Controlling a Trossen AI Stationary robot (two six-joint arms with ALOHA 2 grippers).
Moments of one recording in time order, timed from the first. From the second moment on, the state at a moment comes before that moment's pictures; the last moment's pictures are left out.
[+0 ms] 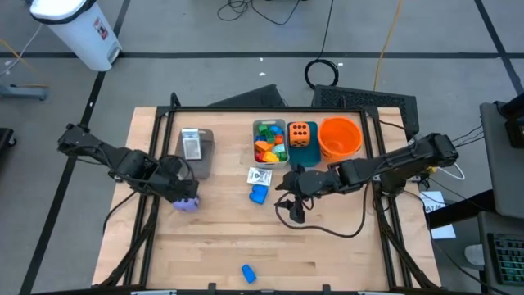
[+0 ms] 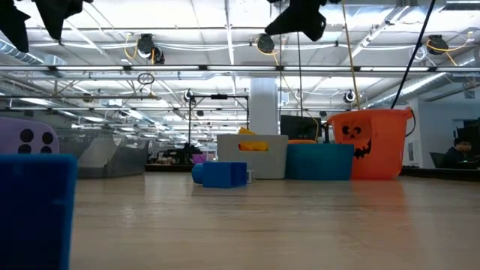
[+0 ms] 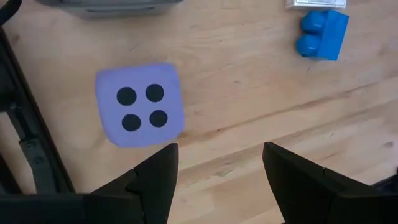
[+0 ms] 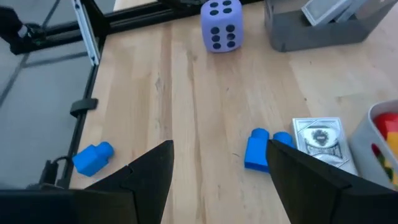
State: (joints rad) left arm -0.43 1.06 1.10 -1.33 -0.13 -1.82; right arm 0.26 1.45 1.18 -0.33 0.13 0.36
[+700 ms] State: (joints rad) left arm -0.47 1.06 1.10 -1.49 -0.16 -1.75; right arm 0.26 1.45 1.04 -0.15 0.08 0.49
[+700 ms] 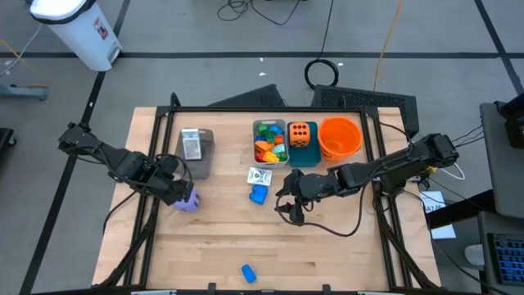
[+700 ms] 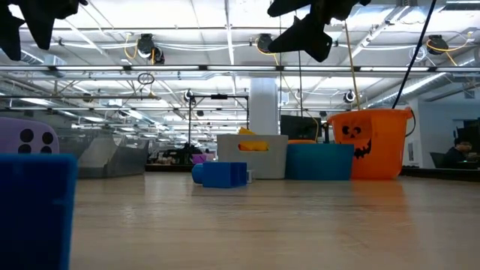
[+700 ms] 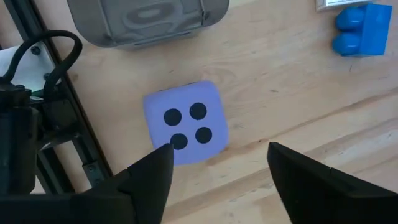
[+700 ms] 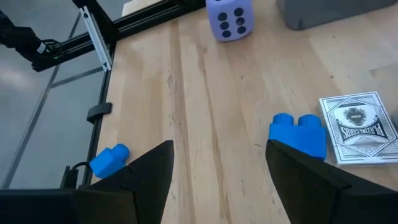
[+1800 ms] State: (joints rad) left arm -0.48 1.07 0.92 -1.41 -0.13 -1.86; right arm 0.26 1.45 1.04 -0.15 0.08 0.52
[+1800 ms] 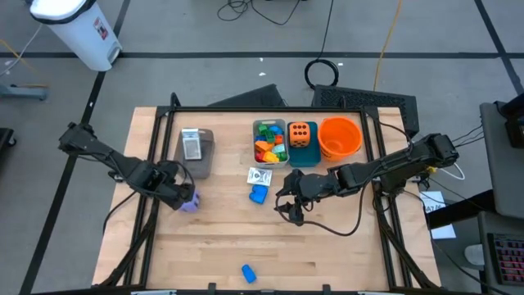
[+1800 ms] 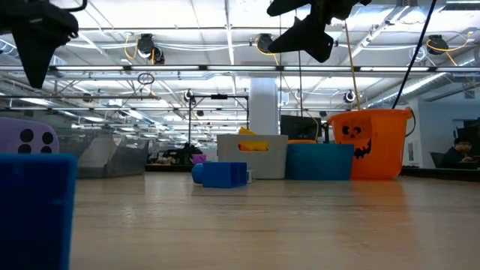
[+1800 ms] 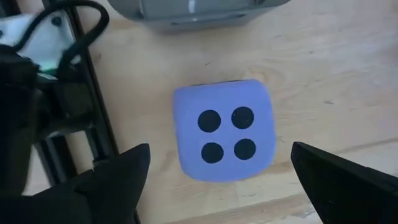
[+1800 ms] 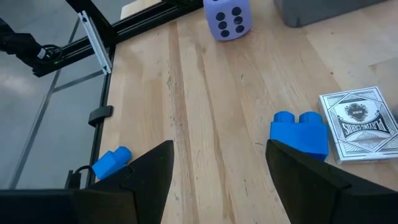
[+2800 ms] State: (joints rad) left arm -0.42 1.07 0.71 -1.15 -0.11 -1.89; right arm 0.26 1.45 1.04 -0.15 0.08 0.51
